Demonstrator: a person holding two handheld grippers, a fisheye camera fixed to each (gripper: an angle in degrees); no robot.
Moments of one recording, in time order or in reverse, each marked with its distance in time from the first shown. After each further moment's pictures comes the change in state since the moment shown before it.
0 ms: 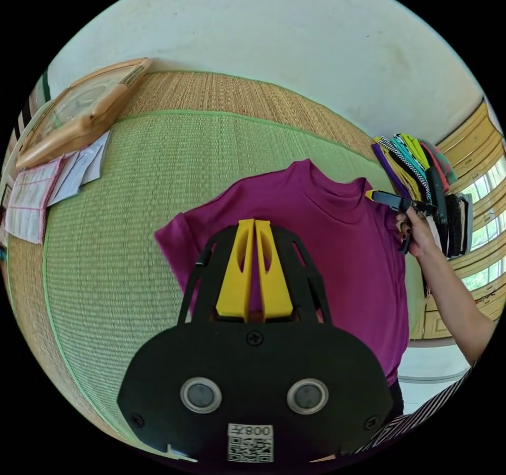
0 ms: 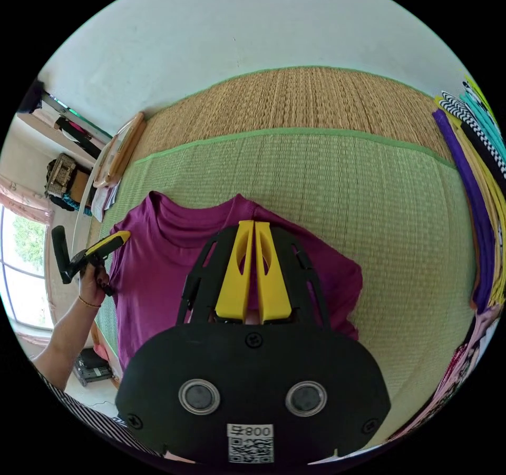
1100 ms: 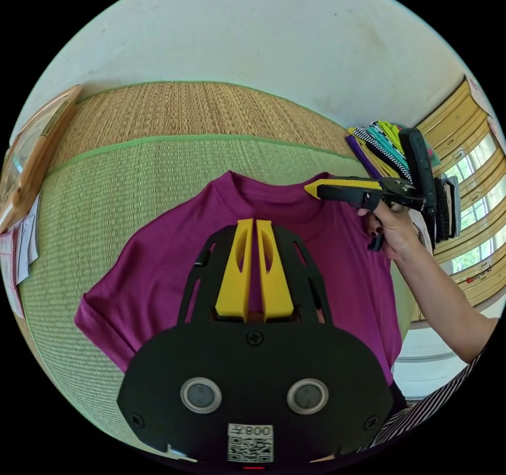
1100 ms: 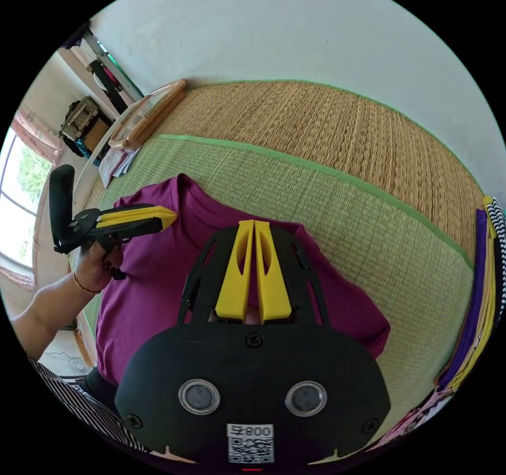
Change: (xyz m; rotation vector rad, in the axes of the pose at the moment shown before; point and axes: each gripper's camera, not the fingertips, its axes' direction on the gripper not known) left arm 0.105 -0.141 0.061 -0.010 0.118 0.128; right arm -0.092 -0.021 0.040 -0.045 0.016 -0.299
